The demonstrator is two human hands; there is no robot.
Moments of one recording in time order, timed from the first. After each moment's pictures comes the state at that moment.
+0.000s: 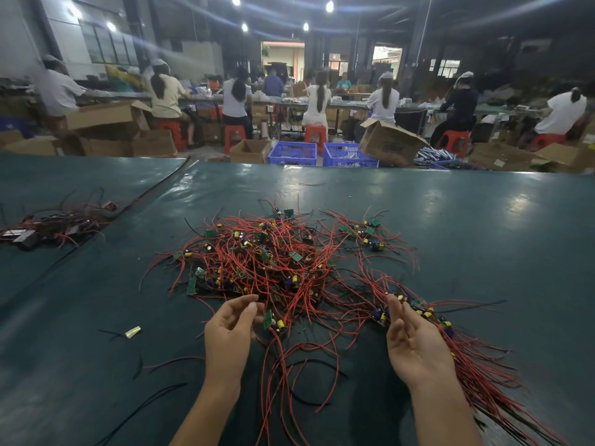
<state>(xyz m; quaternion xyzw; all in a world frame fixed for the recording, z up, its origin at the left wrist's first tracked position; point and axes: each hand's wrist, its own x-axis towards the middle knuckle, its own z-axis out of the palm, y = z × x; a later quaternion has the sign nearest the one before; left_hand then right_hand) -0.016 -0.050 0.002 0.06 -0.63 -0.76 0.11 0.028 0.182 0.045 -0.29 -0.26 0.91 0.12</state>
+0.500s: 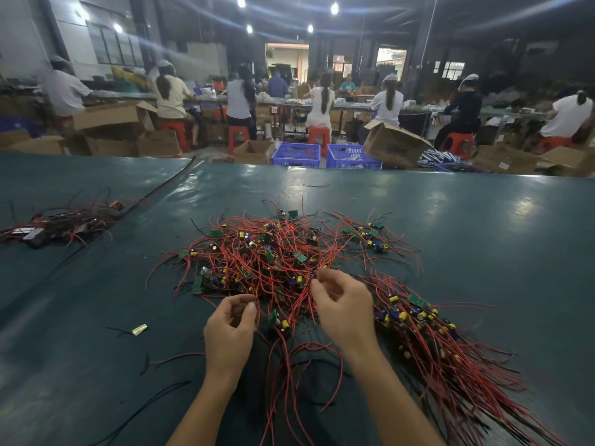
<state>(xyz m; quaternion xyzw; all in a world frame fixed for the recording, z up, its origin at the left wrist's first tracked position) -0.032 -0.062 -0.015 0.04 -0.73 -0.65 0.18 -0.009 0.104 0.053 -0.05 -0.82 0.53 0.22</state>
